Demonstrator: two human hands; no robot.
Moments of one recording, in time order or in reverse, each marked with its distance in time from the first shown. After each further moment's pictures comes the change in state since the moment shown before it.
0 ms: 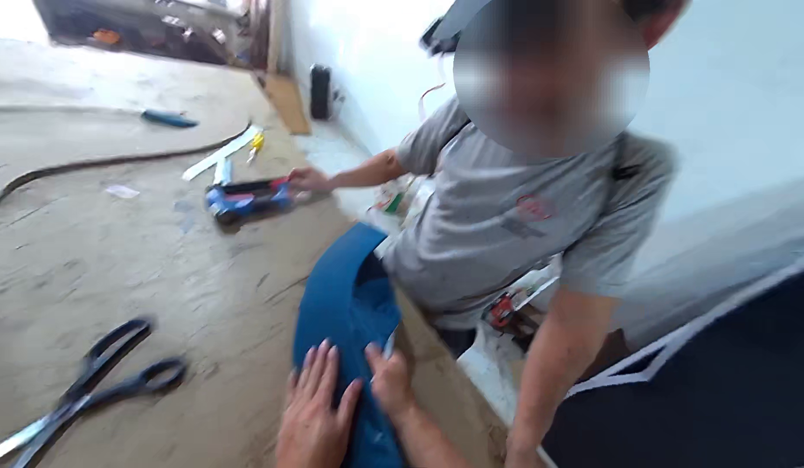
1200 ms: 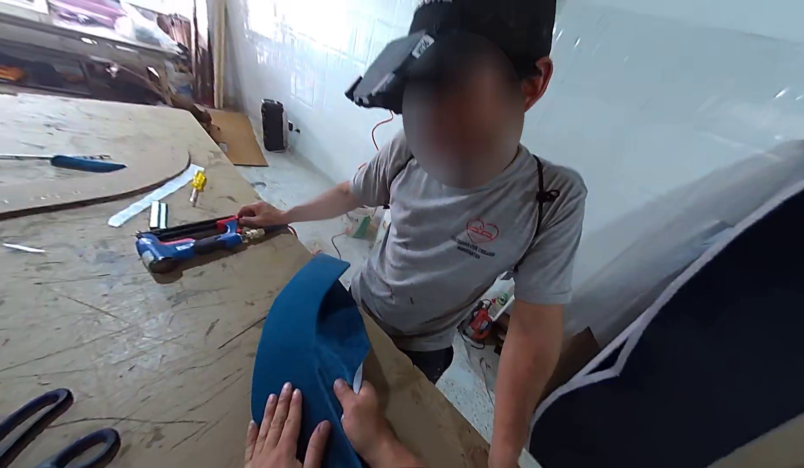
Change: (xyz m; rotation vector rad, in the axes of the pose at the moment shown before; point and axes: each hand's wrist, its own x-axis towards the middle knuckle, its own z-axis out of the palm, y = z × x) left_hand 0.013 0.007 -0.005 -0.068 -0.099 0.020; right_hand 0.007 -0.008 -0.009 0.073 -0.020 -0.005
